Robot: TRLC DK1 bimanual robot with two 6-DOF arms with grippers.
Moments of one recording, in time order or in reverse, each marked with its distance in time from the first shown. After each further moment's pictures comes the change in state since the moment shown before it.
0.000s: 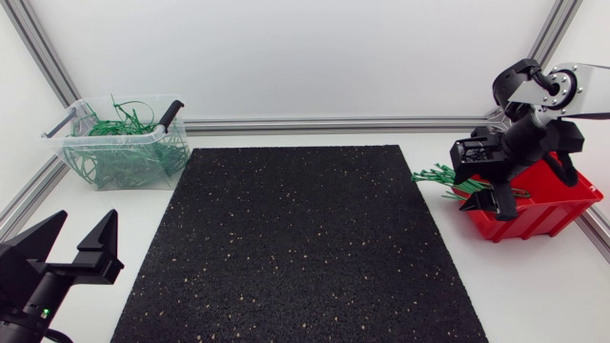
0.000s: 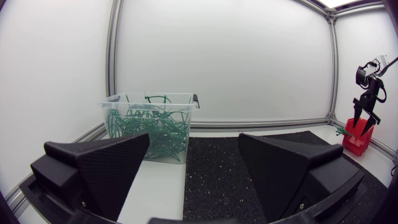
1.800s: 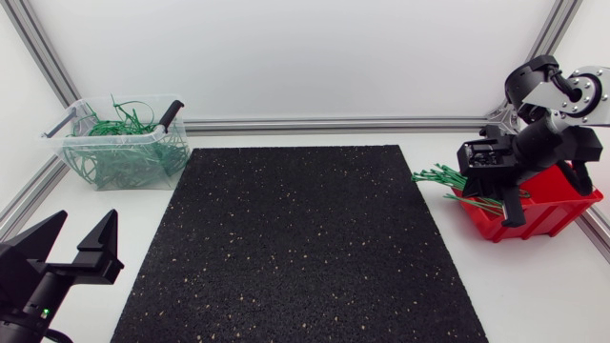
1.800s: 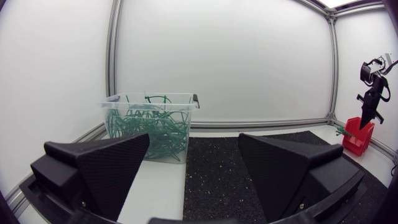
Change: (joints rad) left arm 0.000 0.000 0.000 0.000 0.000 0.000; right arm 0.005 -0.116 -0.079 0.038 0.013 0.007
